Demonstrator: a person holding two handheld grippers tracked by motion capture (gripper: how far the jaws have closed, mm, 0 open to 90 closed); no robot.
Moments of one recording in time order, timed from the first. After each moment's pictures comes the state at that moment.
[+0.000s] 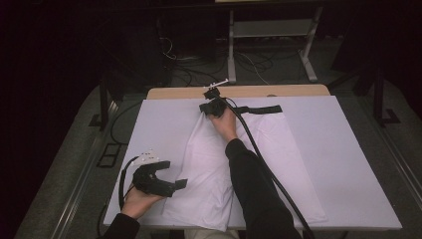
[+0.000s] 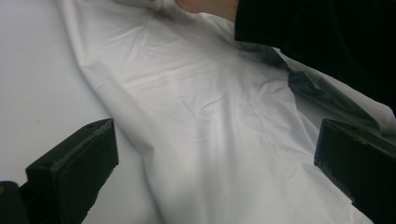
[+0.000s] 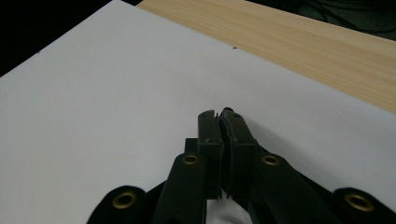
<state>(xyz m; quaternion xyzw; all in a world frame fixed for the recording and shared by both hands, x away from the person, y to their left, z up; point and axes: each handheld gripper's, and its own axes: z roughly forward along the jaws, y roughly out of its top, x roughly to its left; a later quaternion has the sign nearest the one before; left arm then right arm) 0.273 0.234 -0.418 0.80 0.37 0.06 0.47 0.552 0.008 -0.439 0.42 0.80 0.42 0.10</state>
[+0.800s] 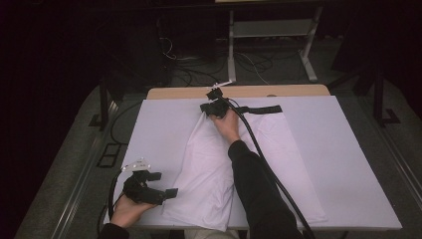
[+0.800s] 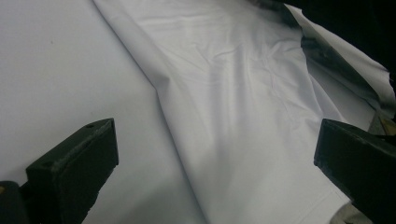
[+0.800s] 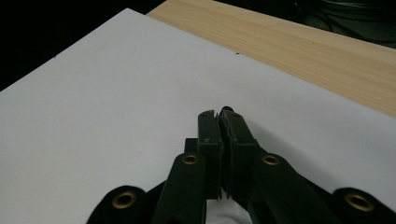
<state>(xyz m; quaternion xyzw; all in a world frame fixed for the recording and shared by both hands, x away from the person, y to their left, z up) 0.259 0.258 -0.434 0.80 0.41 0.02 0.44 0.547 -0.002 -0.438 0.41 0.79 0.44 0.09</state>
